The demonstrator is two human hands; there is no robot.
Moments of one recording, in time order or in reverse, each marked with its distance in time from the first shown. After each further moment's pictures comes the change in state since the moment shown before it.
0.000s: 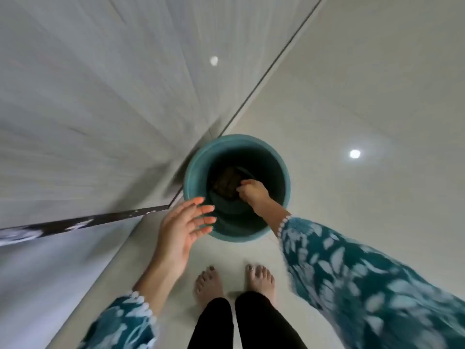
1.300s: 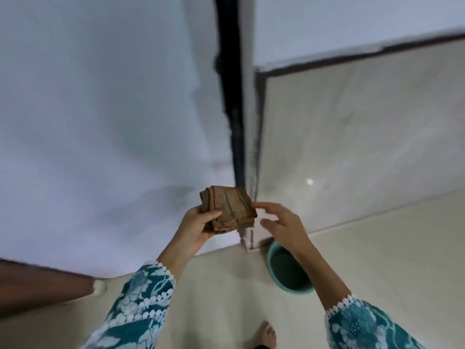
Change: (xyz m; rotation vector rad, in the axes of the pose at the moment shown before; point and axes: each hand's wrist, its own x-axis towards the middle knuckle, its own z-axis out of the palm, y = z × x) left_hand -0.474 0.205 -0.113 -0.427 0.245 0.372; right_hand -0.653 -0.159 -0.004 -0.704 -0.498 -1.111
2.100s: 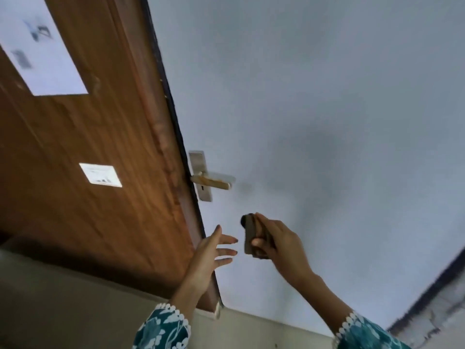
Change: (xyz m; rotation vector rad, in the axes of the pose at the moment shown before) left_hand -0.271 0.077 -0.435 0.001 0.450 0.349; right_hand -0.085 -0.266 0.438 -0.325 -0.137 -0.834
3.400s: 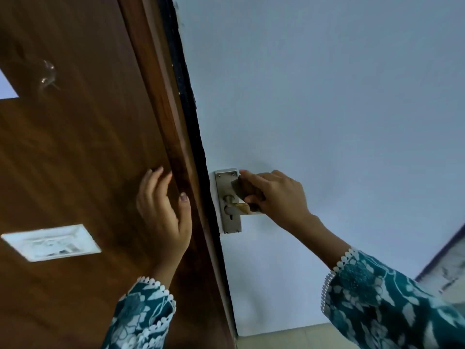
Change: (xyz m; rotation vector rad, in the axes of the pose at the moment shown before) left_hand 0.244 0.094 -0.188 0.586 0.511 1.476; right_hand 0.222 -0.063 0.109 -0.661 0.321 -0.078
